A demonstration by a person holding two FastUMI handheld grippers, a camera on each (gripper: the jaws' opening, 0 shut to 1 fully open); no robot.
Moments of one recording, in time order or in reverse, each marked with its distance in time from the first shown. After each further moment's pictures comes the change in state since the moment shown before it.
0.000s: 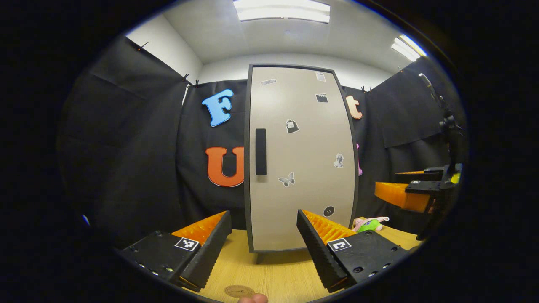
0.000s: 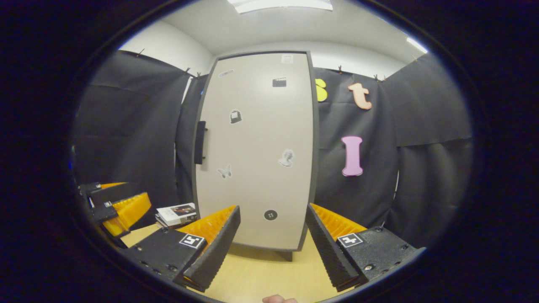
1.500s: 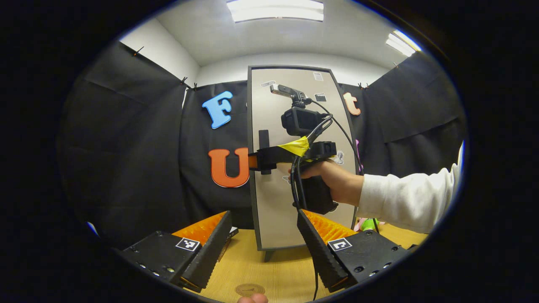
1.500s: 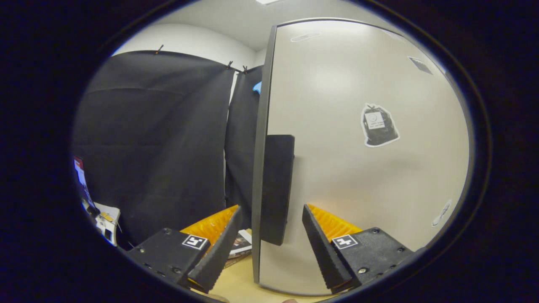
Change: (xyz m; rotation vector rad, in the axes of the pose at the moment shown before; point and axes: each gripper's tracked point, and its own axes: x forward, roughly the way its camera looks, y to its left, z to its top) left arm -0.017 0.014 0.005 0.046 0.009 0.004; right arm 0.226 0.194 0.065 -0.048 0.028 0.343
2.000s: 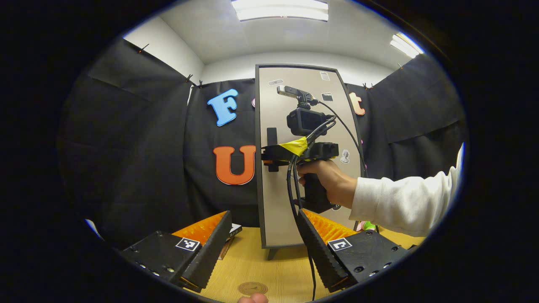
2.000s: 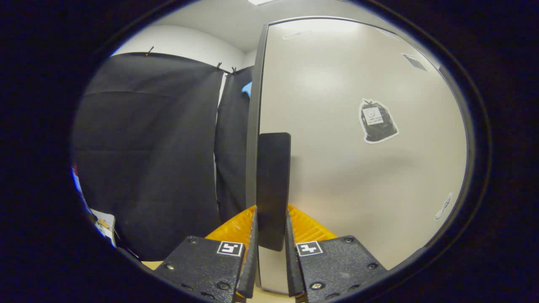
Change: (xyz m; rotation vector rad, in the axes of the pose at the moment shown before) left arm -0.005 0.016 -0.007 -0.018 0.012 0.023; right arm 0.009 -0.008 0.001 0.033 -0.026 -0.083
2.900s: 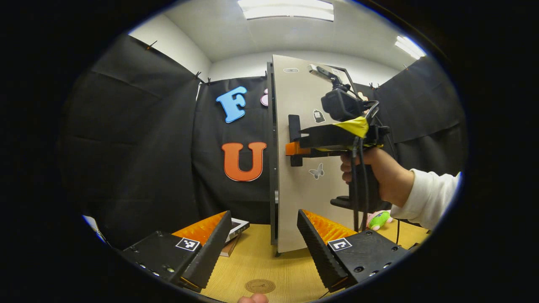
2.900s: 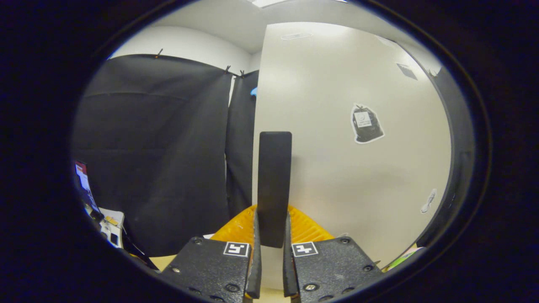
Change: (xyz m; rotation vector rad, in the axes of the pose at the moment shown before) left arm -0.008 0.026 -0.011 -0.020 0.007 0.034; right arm -0.060 0.017 0.003 0.018 0.012 0.047
